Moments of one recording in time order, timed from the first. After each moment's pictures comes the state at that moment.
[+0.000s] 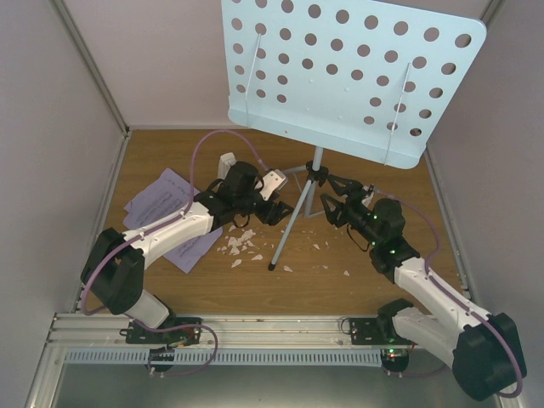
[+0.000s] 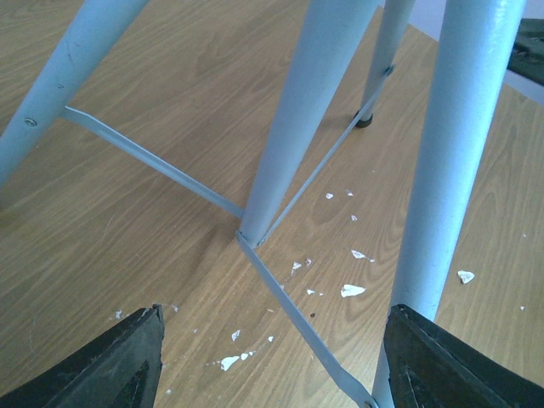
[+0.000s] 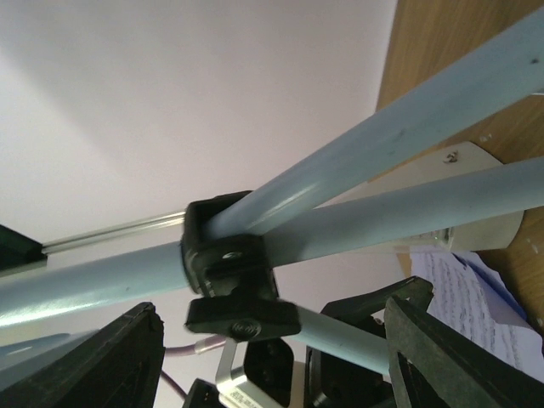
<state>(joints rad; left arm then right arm) -0.66 1.53 1.08 -0.20 0.34 0.01 0.39 0.96 0.47 0.41 -0.24 1.78</state>
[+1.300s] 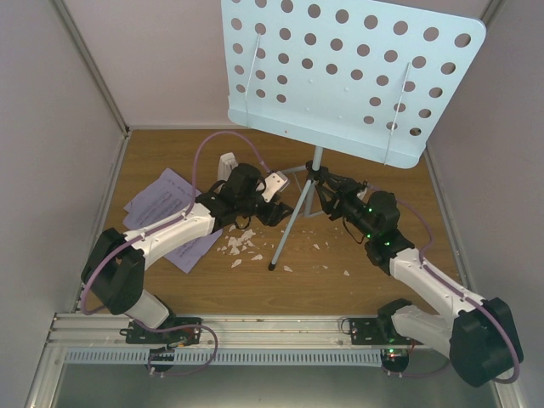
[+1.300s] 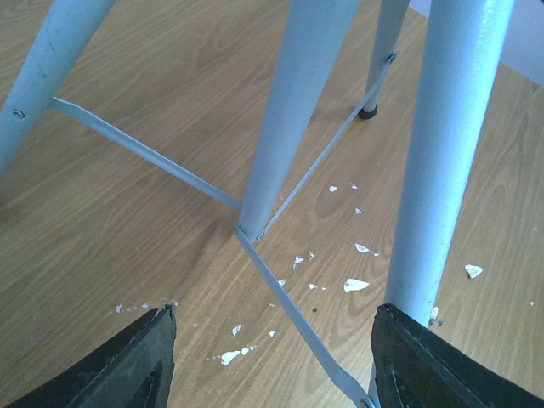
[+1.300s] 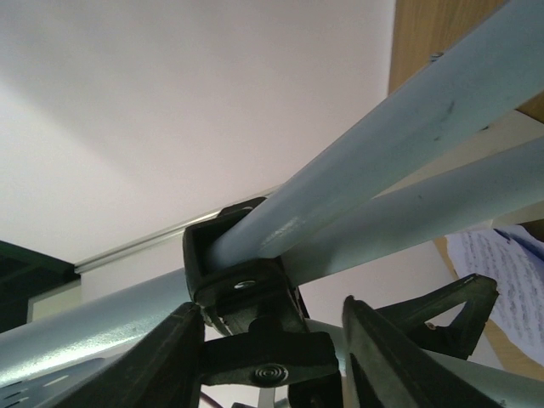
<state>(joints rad) -0.68 1.53 1.08 -0.21 0.31 0.02 0.42 1.05 0.53 0.47 -0.24 1.91</state>
